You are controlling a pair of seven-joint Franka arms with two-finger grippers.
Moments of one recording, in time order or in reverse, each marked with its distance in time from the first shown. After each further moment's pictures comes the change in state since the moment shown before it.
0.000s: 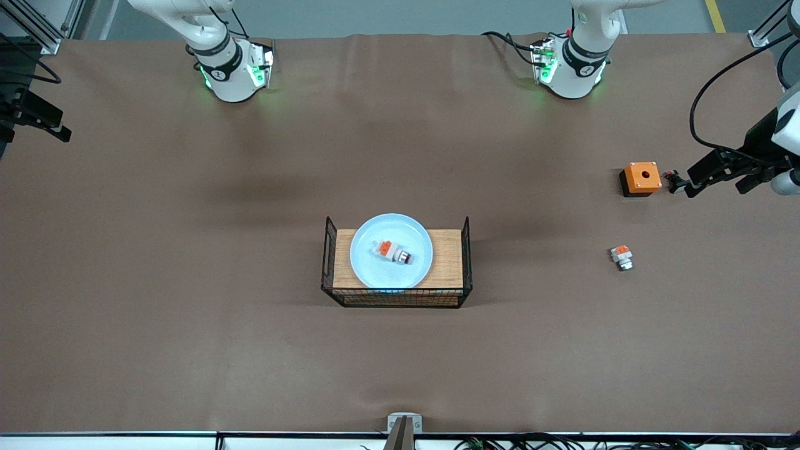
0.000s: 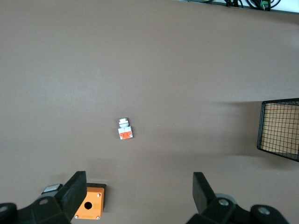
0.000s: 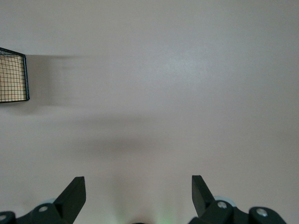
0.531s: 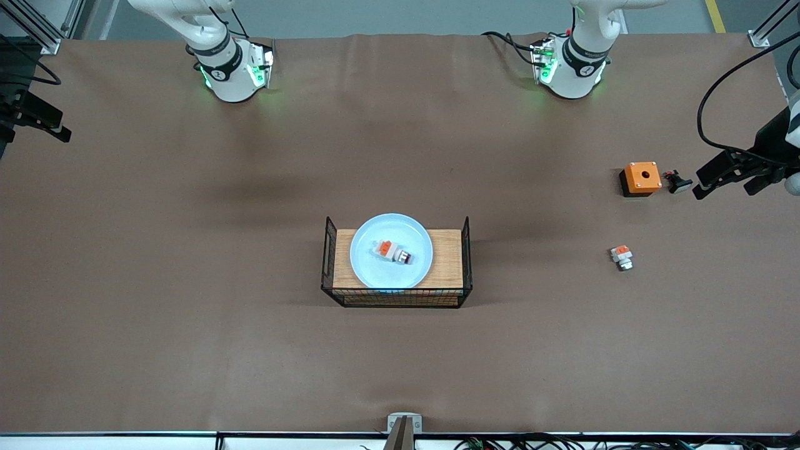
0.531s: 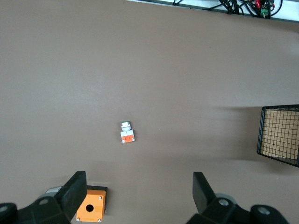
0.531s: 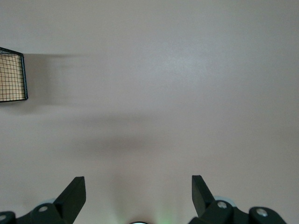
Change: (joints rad) left arm -0.020 0.004 0.032 0.023 0.000 0.000 0.000; right arm -0.003 0.000 -0.003 -0.006 0.000 -0.001 0.000
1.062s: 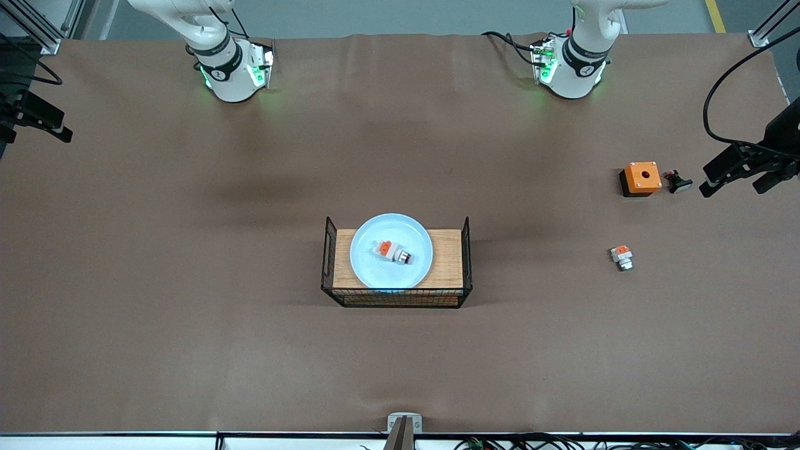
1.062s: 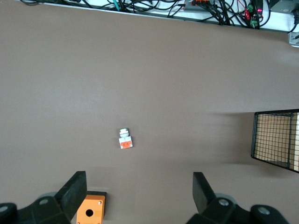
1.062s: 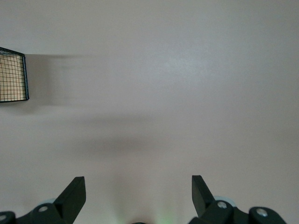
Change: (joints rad) left arm -0.007 0.000 -0.004 0.049 0.000 -0.014 0.000; right arm 0.000 0.000 0.006 0.001 0.001 0.006 0.000
